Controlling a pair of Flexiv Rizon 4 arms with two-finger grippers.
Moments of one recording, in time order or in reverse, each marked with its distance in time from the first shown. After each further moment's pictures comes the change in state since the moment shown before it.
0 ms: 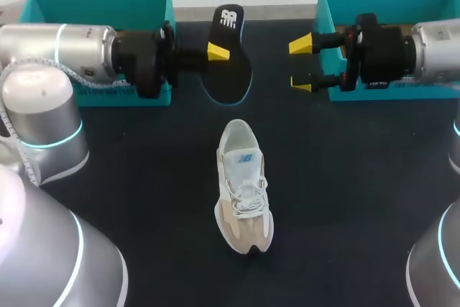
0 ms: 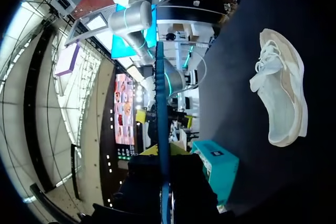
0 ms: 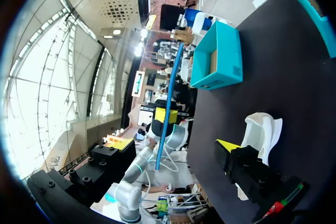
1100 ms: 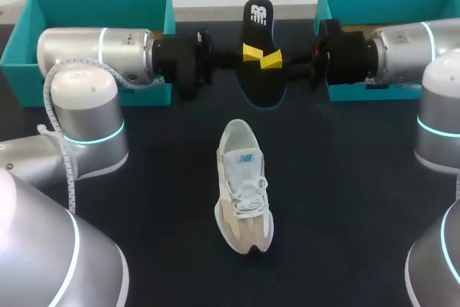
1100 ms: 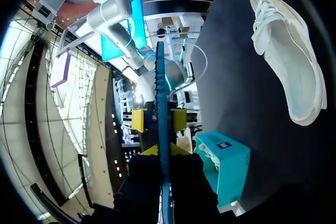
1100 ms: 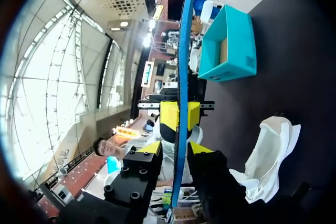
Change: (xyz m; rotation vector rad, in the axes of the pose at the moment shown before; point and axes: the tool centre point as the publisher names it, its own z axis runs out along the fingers) left arm 0.022 0.029 0.059 -0.019 -0.002 0.133; right arm -0.013 0.009 0.048 0.086 0.087 -0.002
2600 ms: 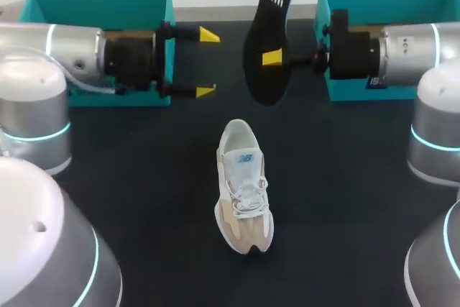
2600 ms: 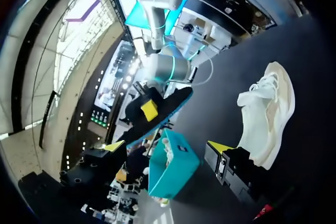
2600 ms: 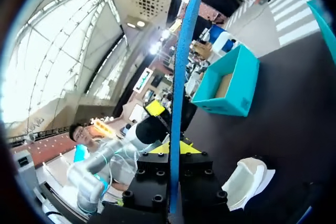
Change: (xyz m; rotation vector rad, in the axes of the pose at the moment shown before) left arm 0.017 -0.009 -0.090 -0.118 0.150 -0.583; right arm -0.008 0.023 -0.004 -0.161 -0.125 -0.363
